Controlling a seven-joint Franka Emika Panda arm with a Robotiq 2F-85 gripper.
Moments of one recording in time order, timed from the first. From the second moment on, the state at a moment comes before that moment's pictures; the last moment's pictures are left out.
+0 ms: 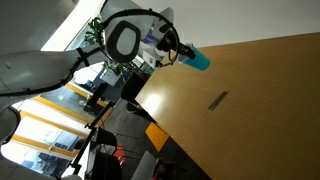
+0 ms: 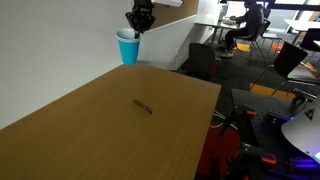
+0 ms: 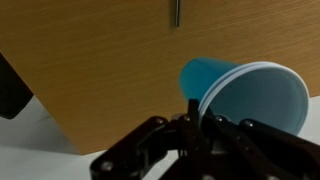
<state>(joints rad) -0.09 0.22 -0.10 -1.94 0.10 2.44 0.20</state>
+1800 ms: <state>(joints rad) -0.14 0.42 -0.25 -1.75 0.22 2.56 0.73</state>
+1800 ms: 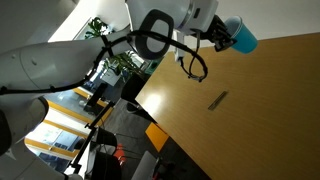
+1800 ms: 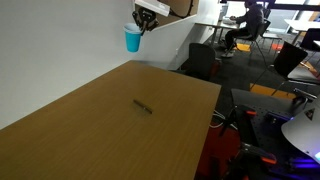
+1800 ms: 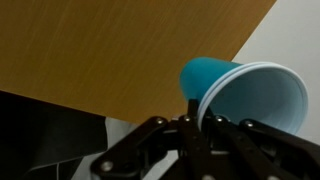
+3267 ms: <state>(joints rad) -0.23 0.74 -0.24 -1.52 0.32 2.49 0.83</state>
